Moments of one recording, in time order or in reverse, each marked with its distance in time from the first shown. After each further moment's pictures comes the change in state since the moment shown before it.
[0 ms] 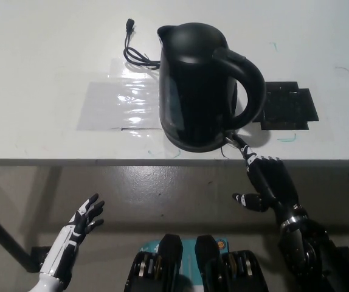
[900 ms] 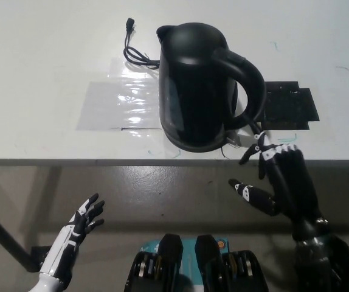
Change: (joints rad) left_arm -0.001 0.000 0.000 0.001 -0.009 -0.002 -0.002; right_arm 0.185 -0.021 -0.010 -0.588 0.051 -0.067 -0.016
